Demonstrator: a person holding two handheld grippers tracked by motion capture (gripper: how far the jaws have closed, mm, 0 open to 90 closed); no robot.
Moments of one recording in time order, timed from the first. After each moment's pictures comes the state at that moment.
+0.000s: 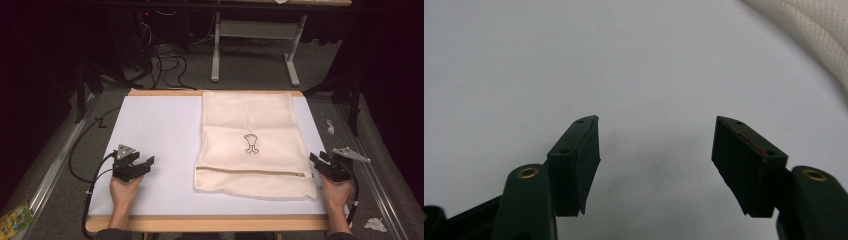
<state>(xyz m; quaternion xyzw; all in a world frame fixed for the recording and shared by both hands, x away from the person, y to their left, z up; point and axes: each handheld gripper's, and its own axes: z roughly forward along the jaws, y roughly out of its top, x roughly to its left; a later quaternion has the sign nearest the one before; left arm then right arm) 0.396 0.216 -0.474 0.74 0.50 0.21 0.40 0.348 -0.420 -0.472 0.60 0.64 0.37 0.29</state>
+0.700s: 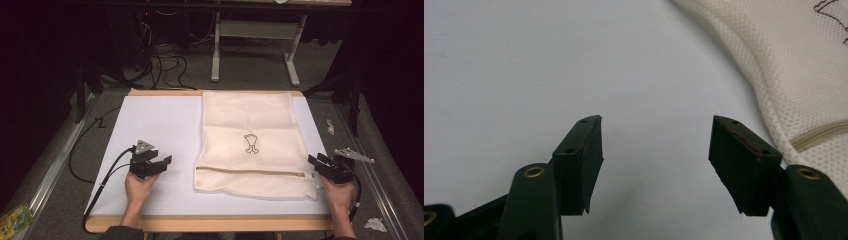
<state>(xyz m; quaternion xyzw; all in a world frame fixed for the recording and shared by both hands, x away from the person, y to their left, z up) 0.398 0.169 -0.458 0.76 0.47 0.16 0.41 0.338 -0.416 -0.460 0.60 0.65 0.40 0.25</state>
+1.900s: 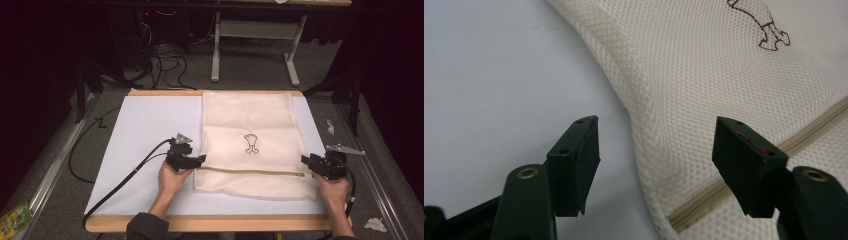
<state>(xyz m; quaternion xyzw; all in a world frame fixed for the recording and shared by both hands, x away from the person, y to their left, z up) 0.423 0.070 -0.456 0.80 0.43 0.08 0.41 0.351 -0.400 -0.453 0.61 0.67 0.37 0.20</state>
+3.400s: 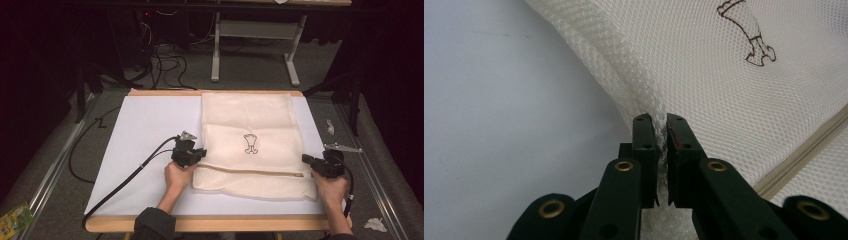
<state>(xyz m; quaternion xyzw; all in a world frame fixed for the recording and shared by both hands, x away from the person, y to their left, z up) 0.432 0.061 -0.458 0.80 0.42 0.07 0.42 0.358 -0.400 -0.459 0.61 0.68 0.38 0.17</state>
